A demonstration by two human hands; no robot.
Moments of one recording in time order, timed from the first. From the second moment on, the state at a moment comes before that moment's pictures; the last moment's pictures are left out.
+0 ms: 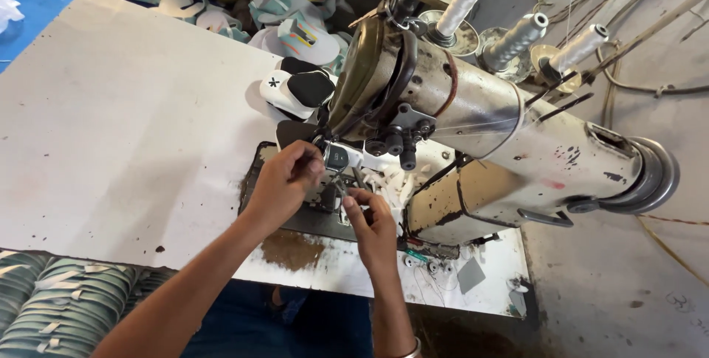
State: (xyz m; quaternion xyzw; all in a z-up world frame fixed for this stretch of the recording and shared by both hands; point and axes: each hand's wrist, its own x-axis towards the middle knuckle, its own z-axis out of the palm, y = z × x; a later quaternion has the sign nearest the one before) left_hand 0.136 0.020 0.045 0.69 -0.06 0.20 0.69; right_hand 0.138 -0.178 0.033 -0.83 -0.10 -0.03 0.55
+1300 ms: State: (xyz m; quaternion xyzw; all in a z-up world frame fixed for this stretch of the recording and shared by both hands) left_hand 0.049 -0.003 -0.030 0.81 0.00 0.26 0.53; right_hand 0.036 -0.236 -0.131 -0.73 -0.08 0.21 0.64
